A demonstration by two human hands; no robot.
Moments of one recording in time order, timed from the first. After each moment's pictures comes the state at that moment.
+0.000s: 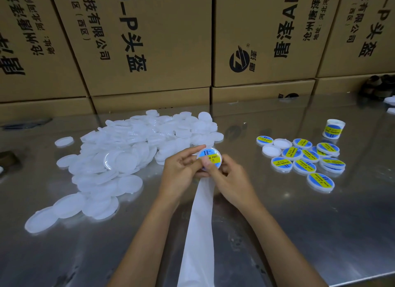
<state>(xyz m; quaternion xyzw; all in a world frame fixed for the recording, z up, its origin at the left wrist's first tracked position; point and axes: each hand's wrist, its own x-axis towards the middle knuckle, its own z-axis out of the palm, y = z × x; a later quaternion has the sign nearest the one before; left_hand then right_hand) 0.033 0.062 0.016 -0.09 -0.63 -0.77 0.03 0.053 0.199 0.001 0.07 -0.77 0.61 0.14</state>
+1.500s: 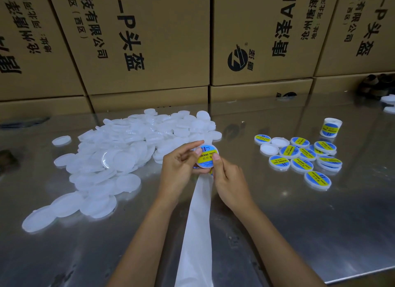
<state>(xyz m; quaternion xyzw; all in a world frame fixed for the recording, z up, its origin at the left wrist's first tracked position) 0.033 0.066 0.018 -0.12 -0.63 -0.76 0.07 0.051 0.196 -0.008 0.07 -0.83 0.51 0.21</state>
